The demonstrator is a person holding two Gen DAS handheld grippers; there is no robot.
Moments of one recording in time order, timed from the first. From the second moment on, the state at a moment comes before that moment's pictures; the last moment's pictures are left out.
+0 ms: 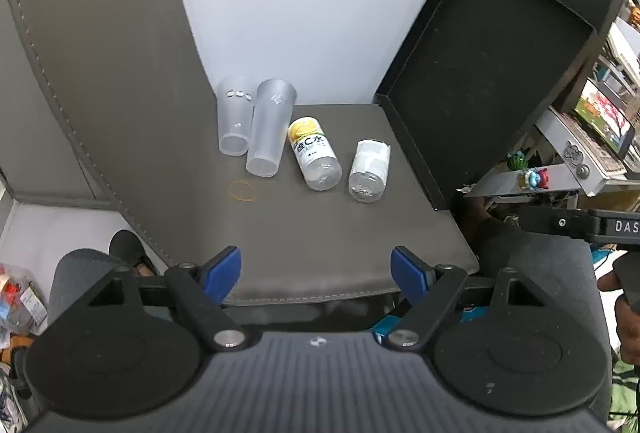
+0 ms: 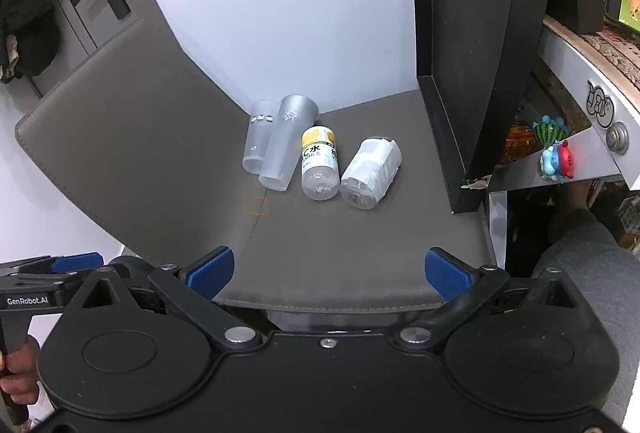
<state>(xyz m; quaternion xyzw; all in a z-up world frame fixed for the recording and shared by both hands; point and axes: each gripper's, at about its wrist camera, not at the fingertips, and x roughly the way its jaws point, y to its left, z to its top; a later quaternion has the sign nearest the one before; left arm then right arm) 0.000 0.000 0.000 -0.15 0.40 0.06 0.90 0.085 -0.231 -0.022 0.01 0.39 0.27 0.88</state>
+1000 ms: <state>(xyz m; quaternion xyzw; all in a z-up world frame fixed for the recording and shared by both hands) -0.003 -0.022 0.013 -0.12 0.39 0.06 0.91 0.073 -0.241 -0.013 0.01 0.38 0.27 0.89</state>
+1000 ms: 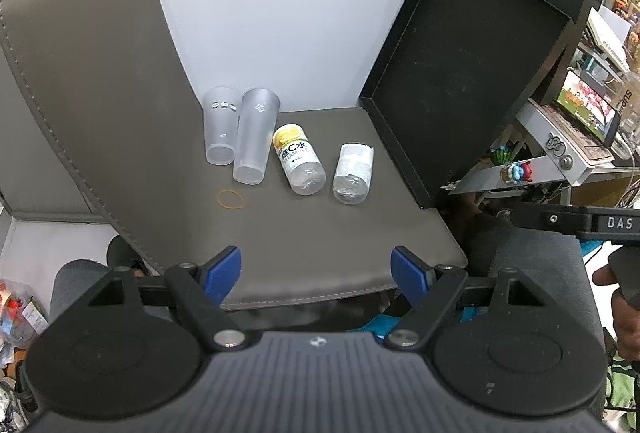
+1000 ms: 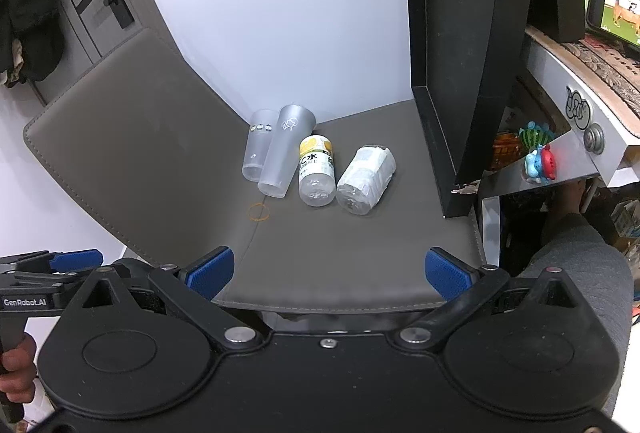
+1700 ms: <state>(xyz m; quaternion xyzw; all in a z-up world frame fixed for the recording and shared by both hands) -0.004 -0.028 0.011 -0.12 0.39 0.06 0.91 0.074 -0.244 -0.017 0.02 0.38 0.26 0.89</state>
